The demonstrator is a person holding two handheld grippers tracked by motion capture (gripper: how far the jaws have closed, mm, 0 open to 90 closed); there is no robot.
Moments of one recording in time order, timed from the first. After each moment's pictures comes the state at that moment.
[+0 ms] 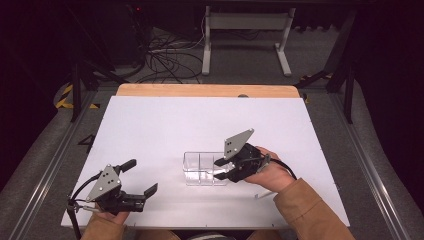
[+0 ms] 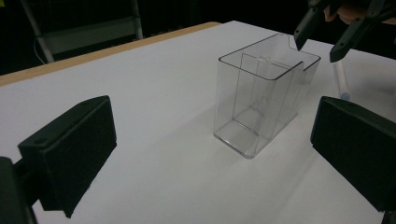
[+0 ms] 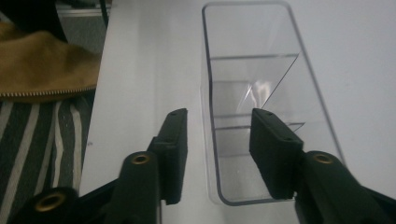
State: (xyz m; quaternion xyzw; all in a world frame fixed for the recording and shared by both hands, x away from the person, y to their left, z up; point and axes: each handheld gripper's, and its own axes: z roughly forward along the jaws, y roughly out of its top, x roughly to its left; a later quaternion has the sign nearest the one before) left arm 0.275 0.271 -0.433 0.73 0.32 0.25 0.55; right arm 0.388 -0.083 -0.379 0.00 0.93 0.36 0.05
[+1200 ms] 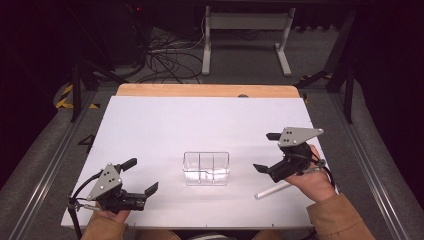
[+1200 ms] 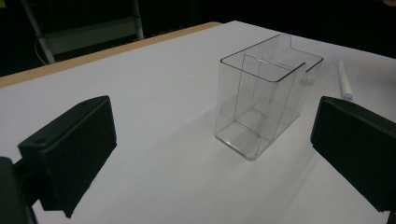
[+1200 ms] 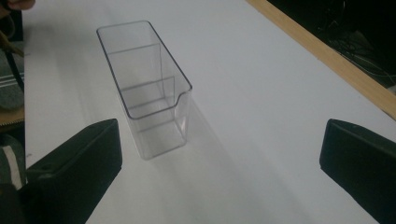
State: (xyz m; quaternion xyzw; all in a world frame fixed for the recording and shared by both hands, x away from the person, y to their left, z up) left arm 0.278 0.270 -0.432 0.73 0.32 0.25 0.54; right arm 0.376 -0.193 -0.357 0.16 0.87 0.44 0.17
